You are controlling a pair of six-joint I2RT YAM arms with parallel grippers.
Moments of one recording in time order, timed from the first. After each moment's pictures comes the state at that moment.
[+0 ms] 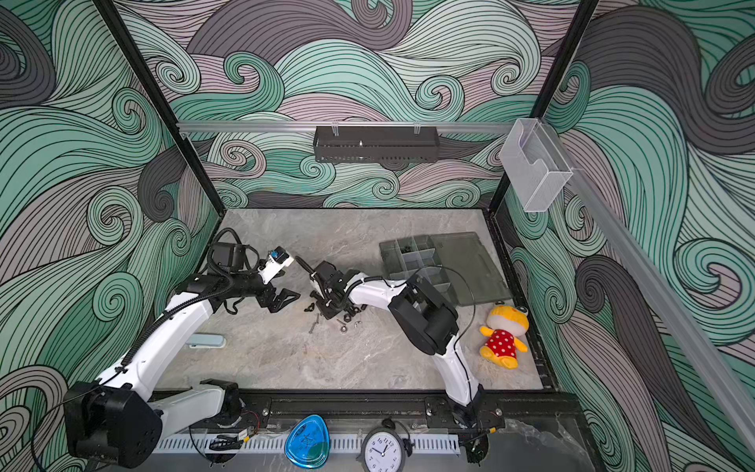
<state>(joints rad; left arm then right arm) -0.14 1.16 0.93 -0.68 0.57 0.57 0.90 2.10 1.46 -0.52 -0.08 0.13</state>
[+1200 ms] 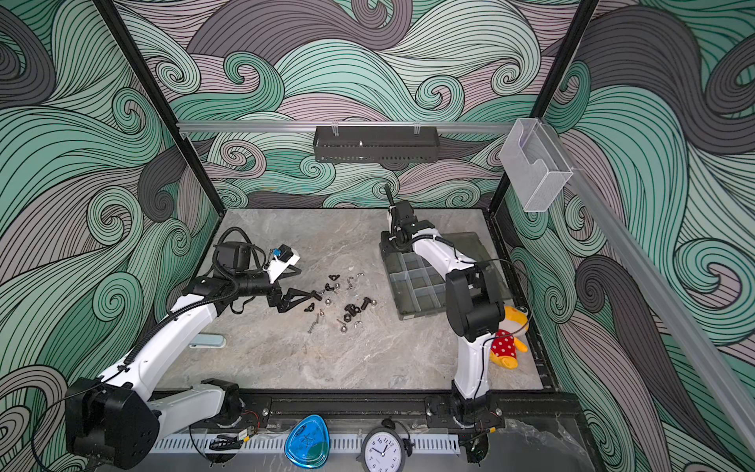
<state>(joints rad) -0.20 1.16 0.89 -0.53 0.79 0.48 0.35 1.98 1.60 -0.58 -0.07 0.18</state>
